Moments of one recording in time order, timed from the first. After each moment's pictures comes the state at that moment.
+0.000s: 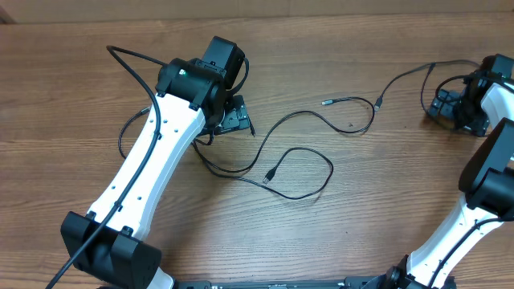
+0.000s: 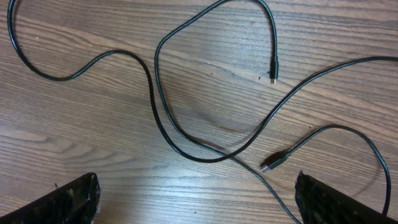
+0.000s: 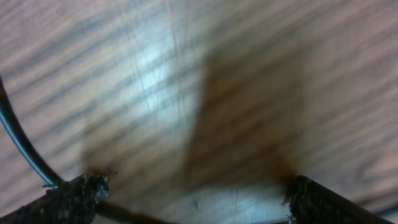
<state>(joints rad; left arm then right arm) -0.42 1.74 1.73 -1.38 -0.15 -0.68 -0.46 2.22 1.64 -0.76 0.01 0.05</state>
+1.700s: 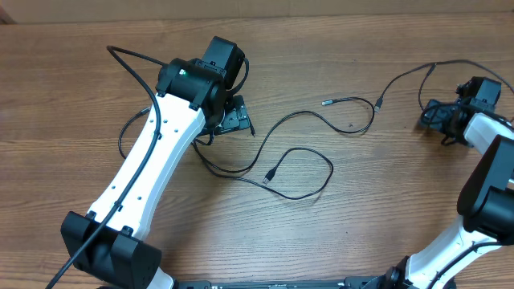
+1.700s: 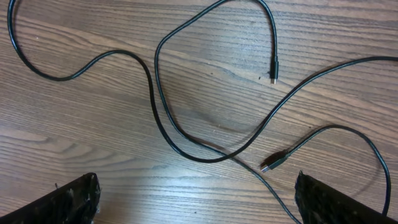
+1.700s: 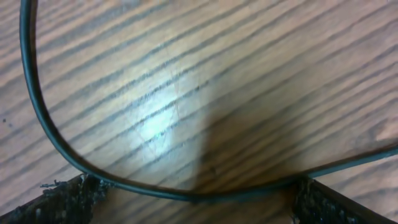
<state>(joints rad) -0.42 1.74 1.73 -1.38 -0.15 -0.68 -0.44 2.01 1.20 -0.28 0.03 0.07</state>
